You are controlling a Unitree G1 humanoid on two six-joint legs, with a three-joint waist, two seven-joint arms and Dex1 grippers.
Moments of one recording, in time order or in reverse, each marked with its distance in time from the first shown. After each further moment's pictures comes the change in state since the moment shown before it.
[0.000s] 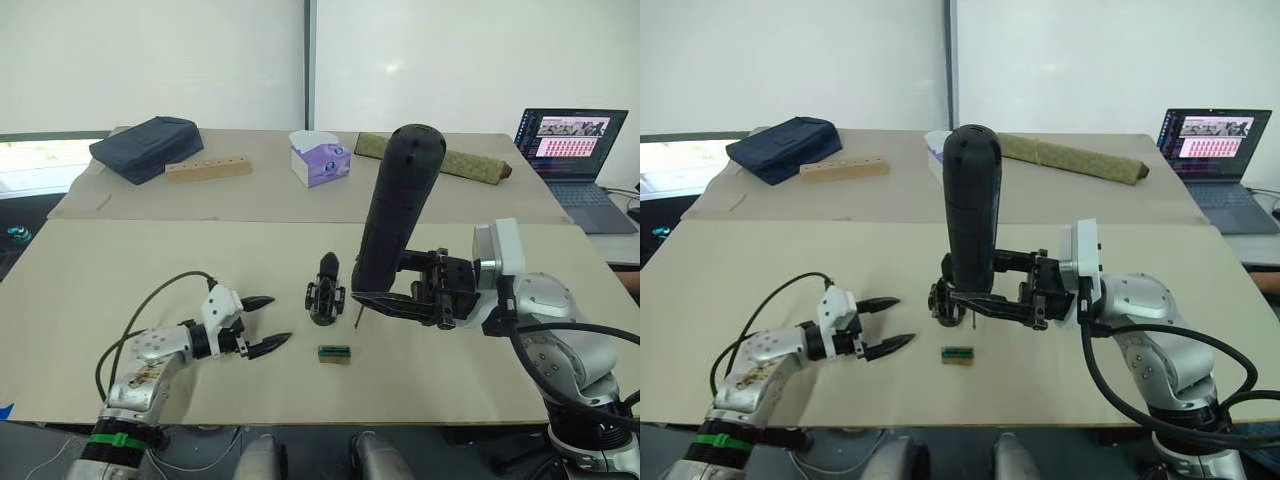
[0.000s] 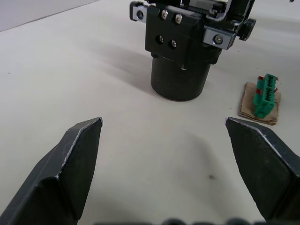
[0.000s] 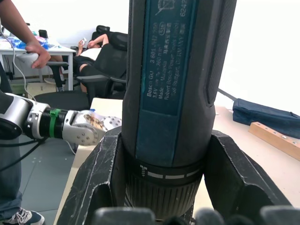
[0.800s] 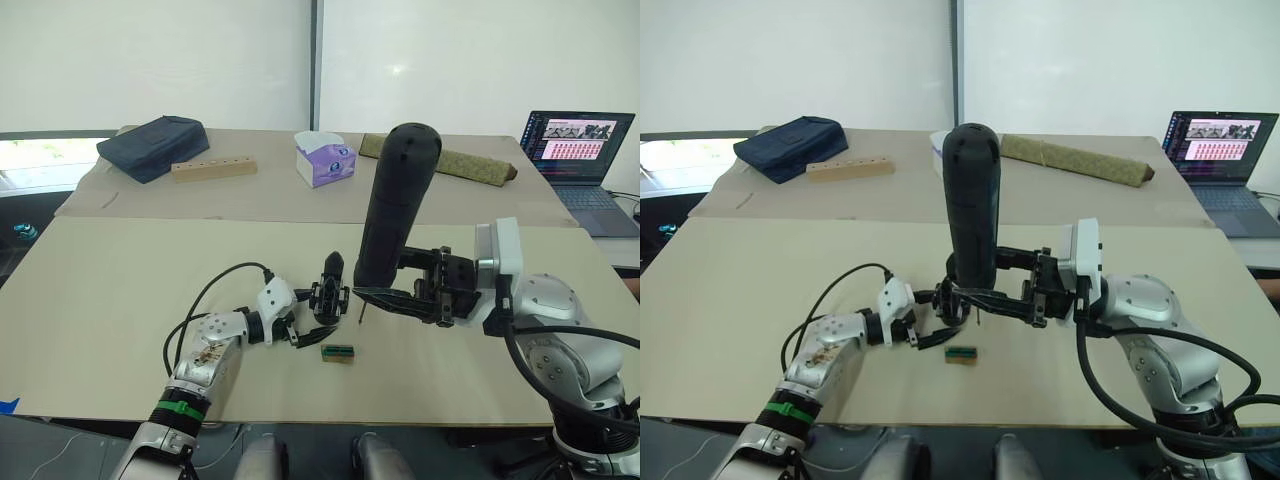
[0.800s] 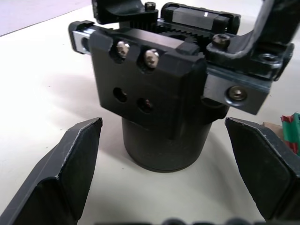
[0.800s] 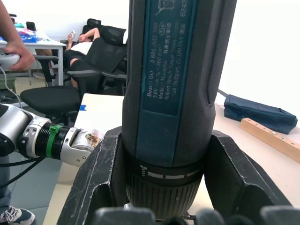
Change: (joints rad) left arm -0.151 -0.163 -0.120 0.143 0.122 -0.045 0.043; right arm 0.010 -0.019 -0.004 -0.019 -0.015 0.000 -0.056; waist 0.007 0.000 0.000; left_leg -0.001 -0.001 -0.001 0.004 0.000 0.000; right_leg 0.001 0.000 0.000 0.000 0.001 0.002
